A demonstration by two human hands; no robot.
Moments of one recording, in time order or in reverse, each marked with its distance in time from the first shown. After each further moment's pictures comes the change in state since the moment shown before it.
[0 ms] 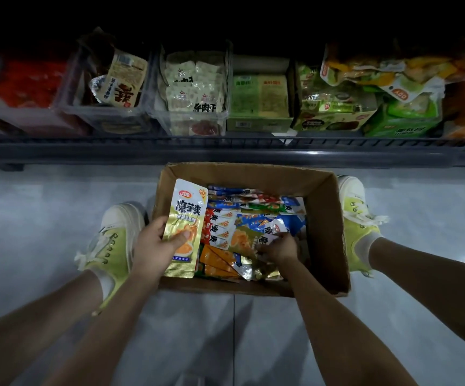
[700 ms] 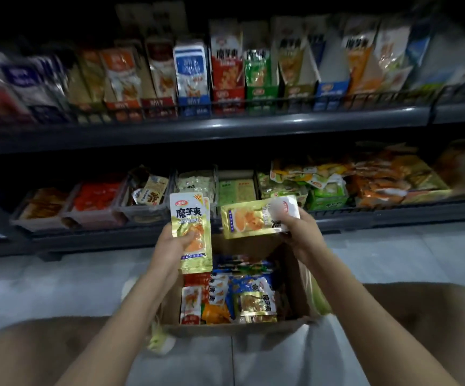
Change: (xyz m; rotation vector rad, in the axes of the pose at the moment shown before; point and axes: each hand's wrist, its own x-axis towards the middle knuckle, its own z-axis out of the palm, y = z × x) left_hand -0.096 0.145 -0.037 -0.405 -0.085 0.161; right_hand -0.221 -0.129 -0.163 0.755 -0.133 -0.601
